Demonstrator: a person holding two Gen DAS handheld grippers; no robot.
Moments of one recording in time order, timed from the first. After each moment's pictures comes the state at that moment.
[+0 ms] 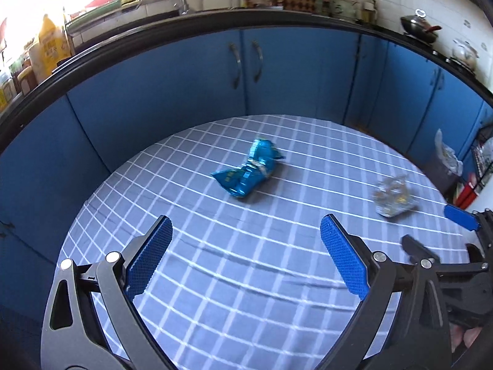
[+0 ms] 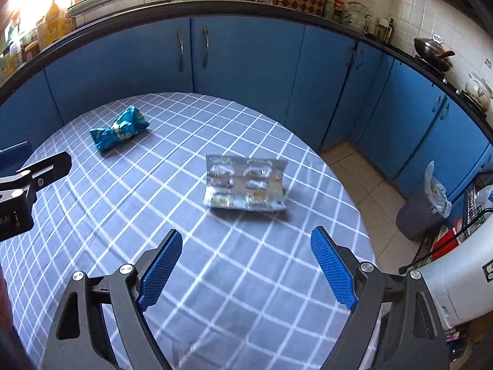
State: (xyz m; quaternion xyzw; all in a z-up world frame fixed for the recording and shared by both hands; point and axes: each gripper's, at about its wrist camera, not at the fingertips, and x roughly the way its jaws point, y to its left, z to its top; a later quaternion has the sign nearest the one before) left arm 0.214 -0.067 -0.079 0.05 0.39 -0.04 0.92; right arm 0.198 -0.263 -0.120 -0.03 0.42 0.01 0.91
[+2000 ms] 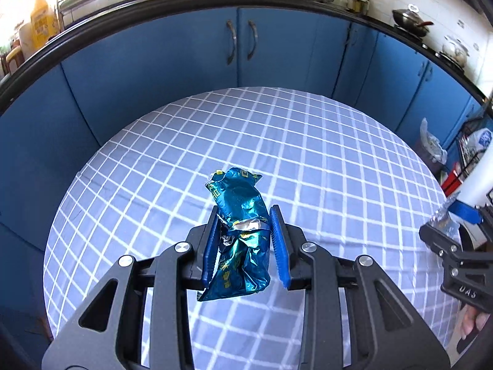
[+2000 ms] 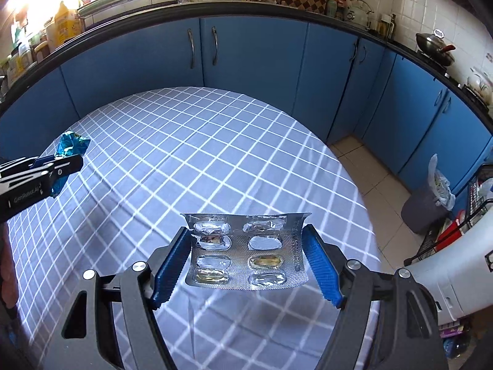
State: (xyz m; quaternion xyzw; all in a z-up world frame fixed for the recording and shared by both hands) left arm 0.175 -0.049 -0.090 0.03 0.43 -0.08 0.90; right arm 0.141 -0.267 -0.106 -0.03 0.42 0.03 0.91
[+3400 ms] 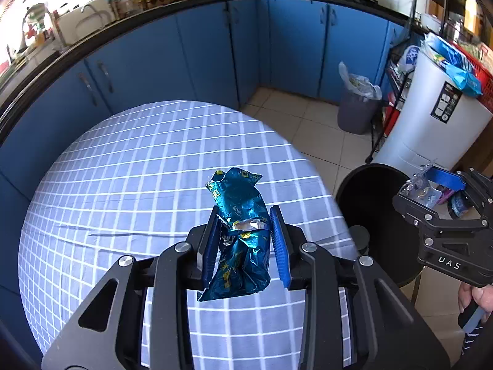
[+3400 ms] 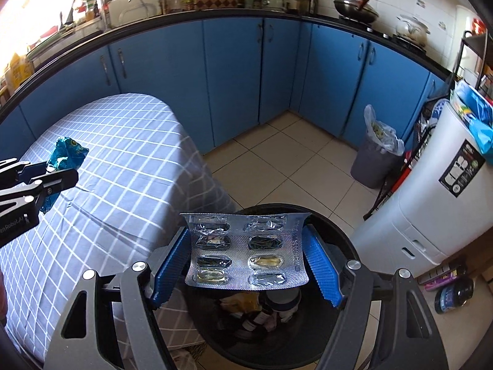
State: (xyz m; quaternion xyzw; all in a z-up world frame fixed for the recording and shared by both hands) left arm 0.096 -0.281 -0.083 0.15 0.42 -0.22 0.87; right arm 0.031 -0.456 -0.118 0.05 0.41 -0.08 0.91
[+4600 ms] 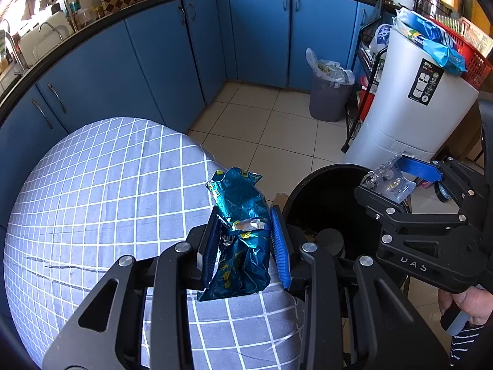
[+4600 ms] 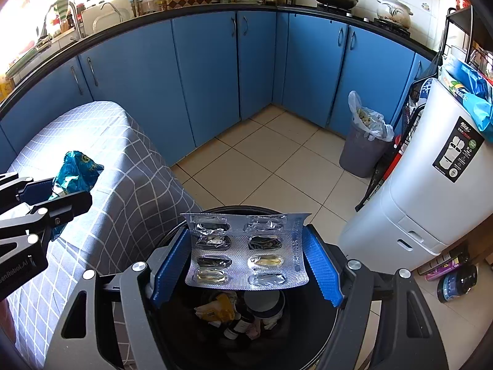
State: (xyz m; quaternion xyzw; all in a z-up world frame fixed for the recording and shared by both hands) left arm 0.095 -0.358 -0.099 0.18 0.43 -0.28 0.84; right arm 0.042 -0.499 -0.138 0.07 0.42 -0.11 0.90
